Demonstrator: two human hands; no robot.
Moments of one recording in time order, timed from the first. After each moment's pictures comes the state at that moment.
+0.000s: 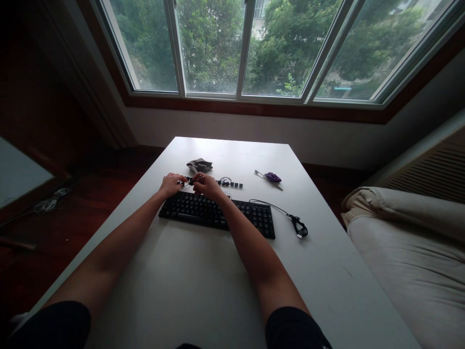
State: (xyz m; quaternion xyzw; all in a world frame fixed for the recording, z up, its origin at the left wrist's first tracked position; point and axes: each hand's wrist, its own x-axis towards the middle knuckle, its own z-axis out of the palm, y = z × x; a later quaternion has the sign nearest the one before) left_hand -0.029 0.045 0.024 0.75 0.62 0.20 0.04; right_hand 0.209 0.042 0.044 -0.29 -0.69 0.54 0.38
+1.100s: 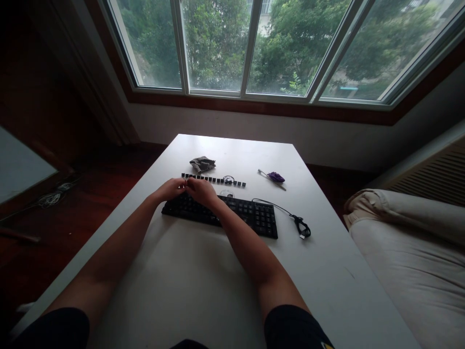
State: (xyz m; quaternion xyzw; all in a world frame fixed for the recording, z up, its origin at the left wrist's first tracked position) left_hand -0.024 0.001 0.057 0.82 0.52 0.19 0.14; right_hand 0.182 0.005 0.062 -0.36 -0.85 0.20 0.32
